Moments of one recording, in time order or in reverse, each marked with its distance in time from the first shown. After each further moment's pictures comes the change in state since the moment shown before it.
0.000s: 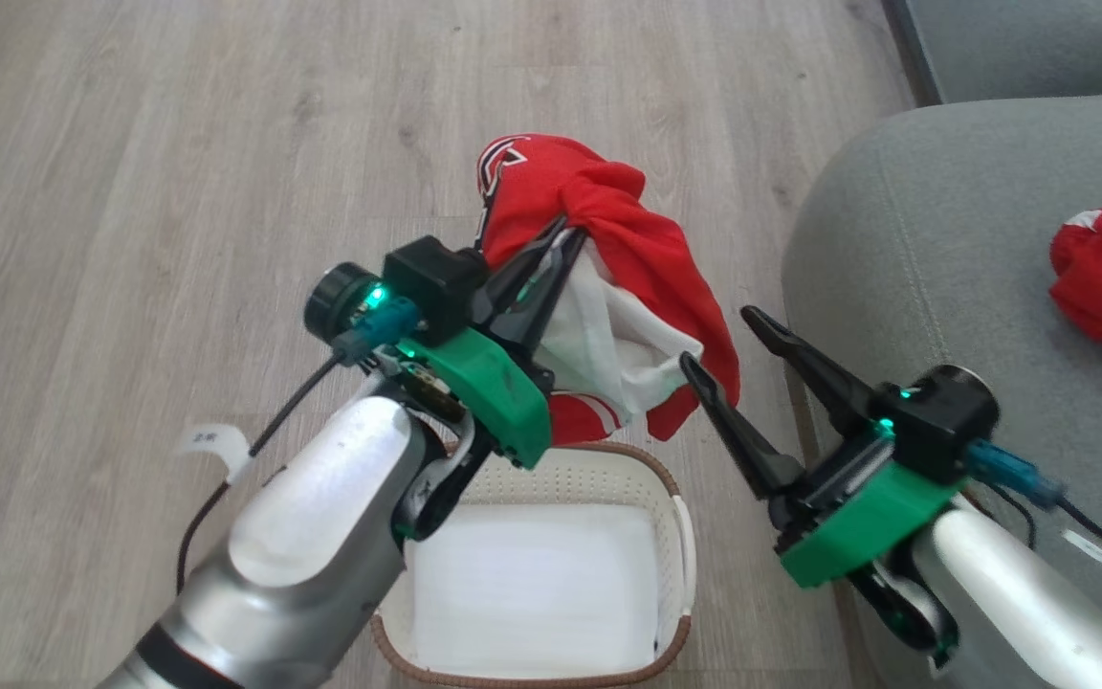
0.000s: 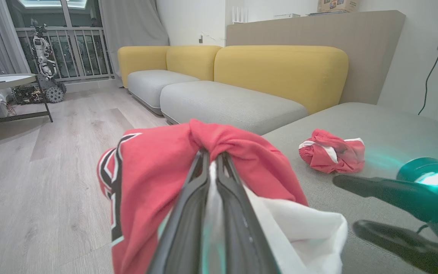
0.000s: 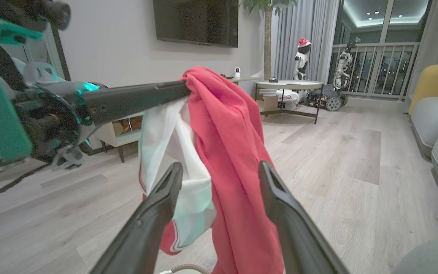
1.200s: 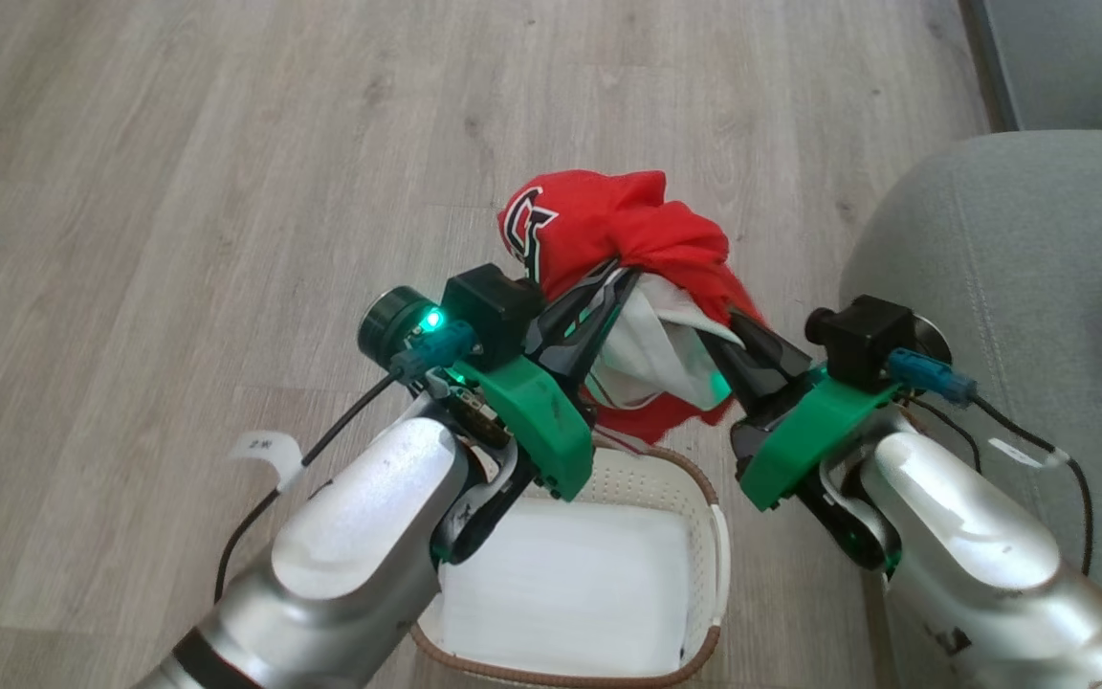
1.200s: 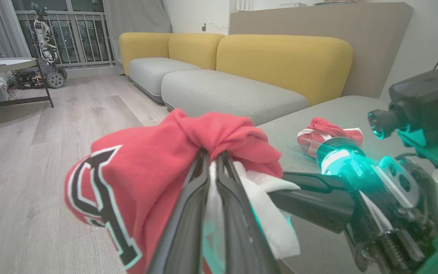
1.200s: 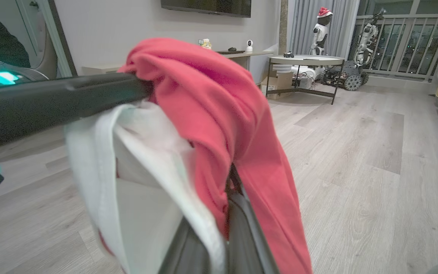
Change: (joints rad) left arm -0.002 -0.039 -0.074 0.024 -0.019 -0.016 0.008; right arm -0.231 0.102 0.101 0.352 0.049 0.000 0.000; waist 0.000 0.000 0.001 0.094
